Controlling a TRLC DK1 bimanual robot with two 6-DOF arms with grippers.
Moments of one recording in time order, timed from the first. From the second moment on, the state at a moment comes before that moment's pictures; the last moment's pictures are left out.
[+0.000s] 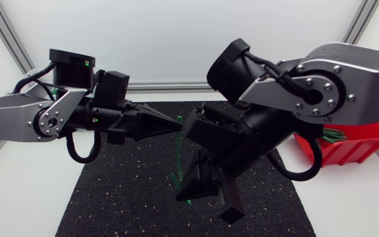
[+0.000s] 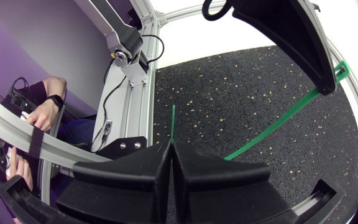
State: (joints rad) left arm -0.37 1.50 0.86 0.10 1.20 0.04; right arm 0.78 1.46 1.13 -0.85 -0.68 -0.47
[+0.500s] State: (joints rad) left arm -0.38 1.46 0.75 0.42 1.16 -0.16; right arm 0.67 1.43 1.19 -0.95 -0.83 -0.31
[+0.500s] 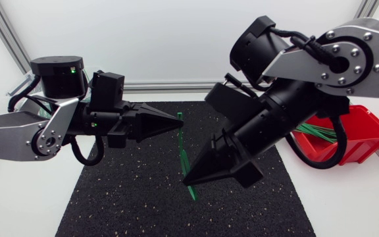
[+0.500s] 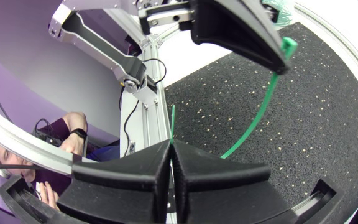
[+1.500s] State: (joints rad) left arm -0.45 1.26 0.58 0.51 1.02 0.08; right arm 0.64 1.69 1.38 -1.35 -1.17 -0.27
